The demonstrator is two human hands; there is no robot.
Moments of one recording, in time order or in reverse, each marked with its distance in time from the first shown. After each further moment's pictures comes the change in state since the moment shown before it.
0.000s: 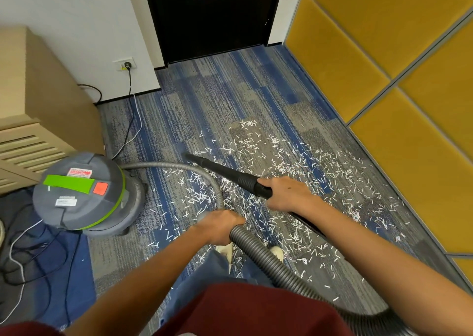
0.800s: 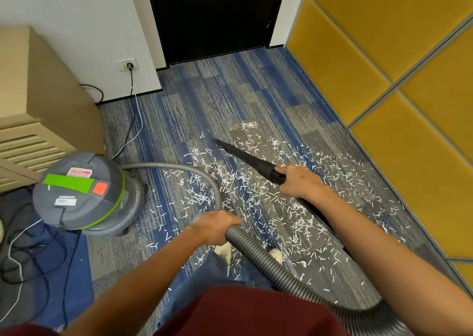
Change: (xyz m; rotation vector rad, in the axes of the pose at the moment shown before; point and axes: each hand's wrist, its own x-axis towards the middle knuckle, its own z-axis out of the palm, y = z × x) left_hand 0.000 -0.009 0.002 0.006 -0.021 -0.070; right_hand 0.012 0.022 -0.022 0.070 0.094 0.138
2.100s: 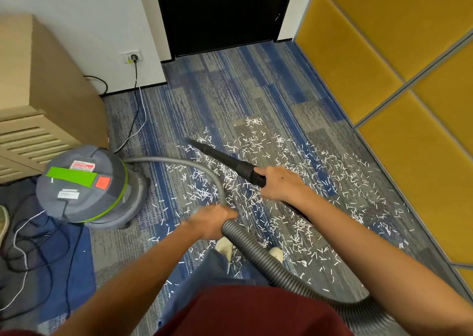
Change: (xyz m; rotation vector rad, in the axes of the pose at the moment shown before) left_hand 0.000 -0.013 -0.014 -0.056 -0.008 -0.020; right_hand 0.014 -0.039 0.006 -0.080 -0.060 -0.161
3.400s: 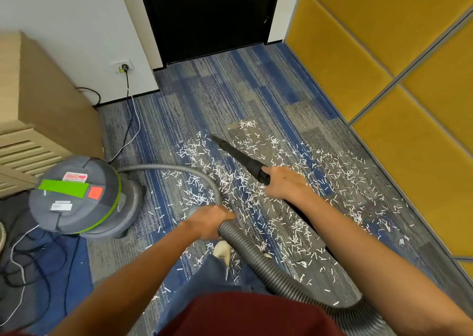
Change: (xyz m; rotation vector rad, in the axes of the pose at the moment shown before) left_hand 0.017 0.019 -0.009 0.103 0.025 0.054; right_hand 0.004 0.046 -0.002 0.047 0.049 0.107
